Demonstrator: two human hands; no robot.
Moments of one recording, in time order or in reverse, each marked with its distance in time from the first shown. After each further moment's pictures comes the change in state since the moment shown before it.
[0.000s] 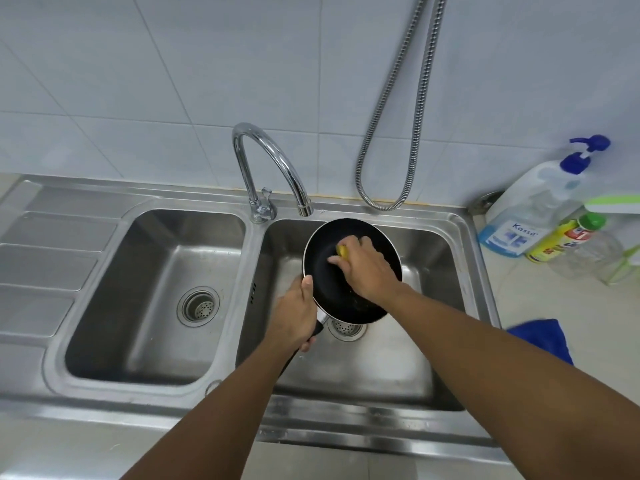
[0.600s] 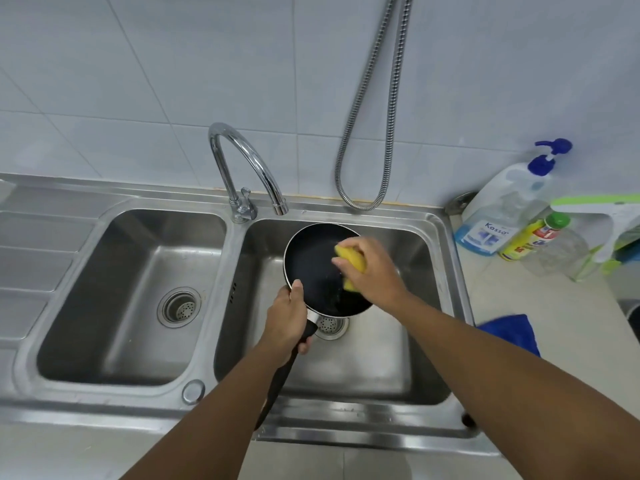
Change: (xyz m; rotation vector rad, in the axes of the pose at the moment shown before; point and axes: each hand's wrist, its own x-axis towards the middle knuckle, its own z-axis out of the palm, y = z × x) left_hand 0.003 -0.006 0.033 -0.249 0.001 -0.186; right_hand -0.030 0.048 -0.018 0.389 0.209 -0.077
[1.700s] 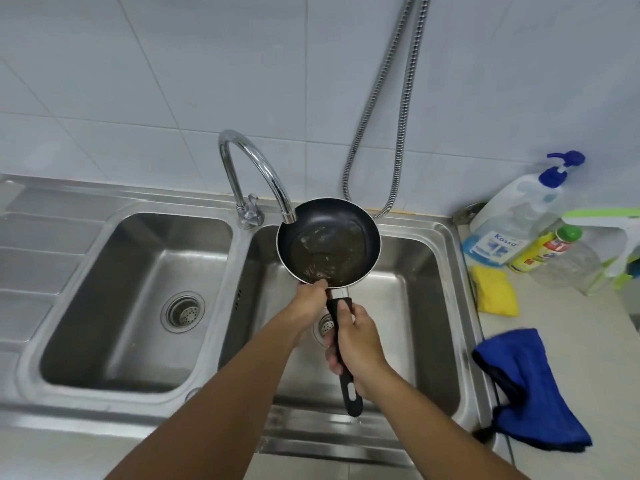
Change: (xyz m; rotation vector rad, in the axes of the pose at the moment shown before) left_hand 0.035 0.032 0.017 0.007 -0.128 -0.159; right_hand -0.085 -0.070 0.042 0.680 -0.079 0.736
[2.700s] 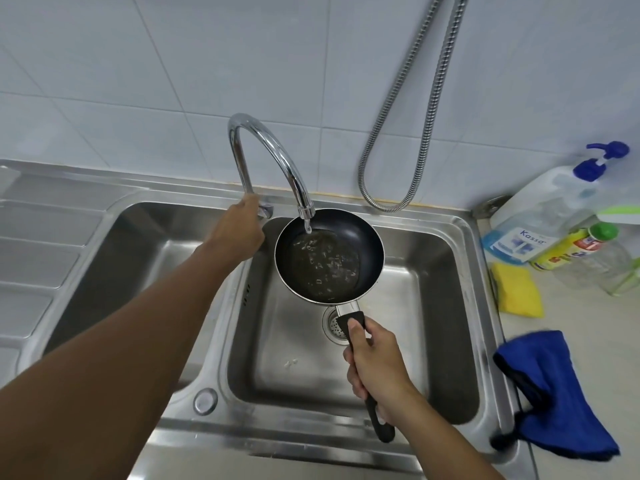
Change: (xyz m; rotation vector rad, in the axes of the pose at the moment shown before) left_hand 0.021 0.086 -0.140 0.980 0.393 0.578; right_hand -0.012 0.015 -0.002 -0.127 -0.015 -0.034
